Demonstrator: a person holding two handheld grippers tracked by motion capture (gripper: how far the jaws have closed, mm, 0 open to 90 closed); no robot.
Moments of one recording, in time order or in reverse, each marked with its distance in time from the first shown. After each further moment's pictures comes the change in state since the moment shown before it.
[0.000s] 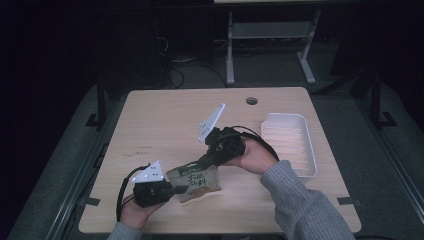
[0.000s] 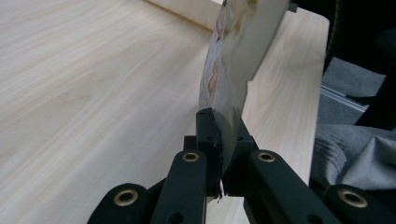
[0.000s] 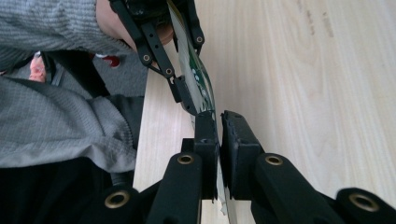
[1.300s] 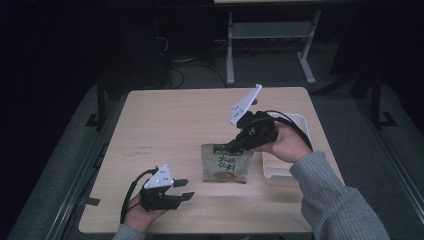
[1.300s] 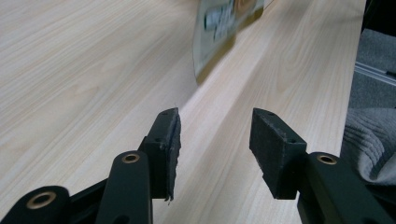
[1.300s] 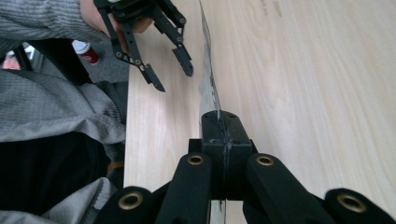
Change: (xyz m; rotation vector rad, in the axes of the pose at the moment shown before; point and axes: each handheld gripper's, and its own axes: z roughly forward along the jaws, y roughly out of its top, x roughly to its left) left arm -0.013 0.002 0.015 0.085 0.114 0.066; right arm -0.002 -0.029 -0.078 0.011 -0.113 0.052
